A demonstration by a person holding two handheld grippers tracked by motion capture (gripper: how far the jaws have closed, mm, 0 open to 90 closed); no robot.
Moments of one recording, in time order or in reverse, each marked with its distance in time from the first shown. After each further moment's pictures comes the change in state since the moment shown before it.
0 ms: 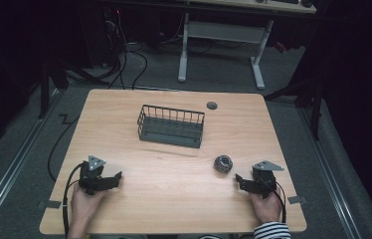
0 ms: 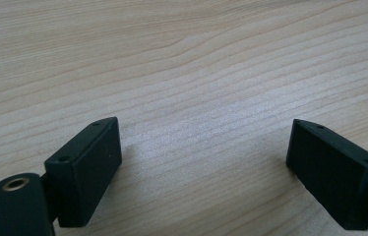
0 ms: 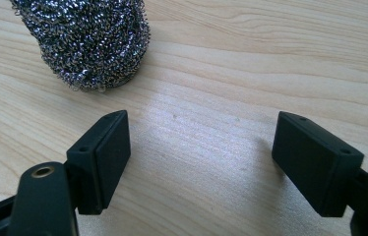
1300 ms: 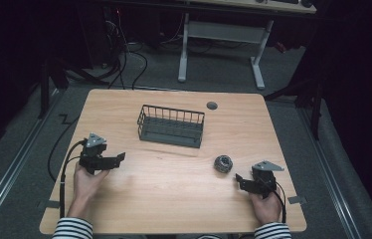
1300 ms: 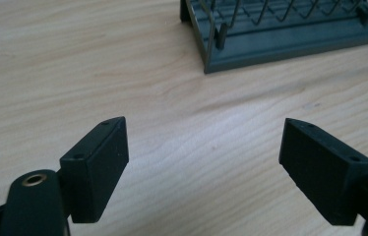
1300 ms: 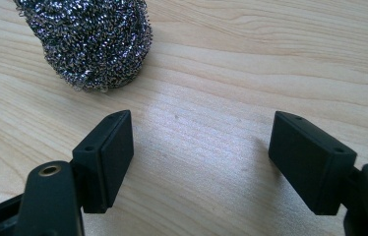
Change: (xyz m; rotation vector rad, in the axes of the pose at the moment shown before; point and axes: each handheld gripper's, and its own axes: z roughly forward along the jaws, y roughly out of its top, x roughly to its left) left arm 0.008 0.074 -0.012 -0.057 -0.124 0.006; right arm 0.000 0.000 0.000 -0.005 0.004 -0.002
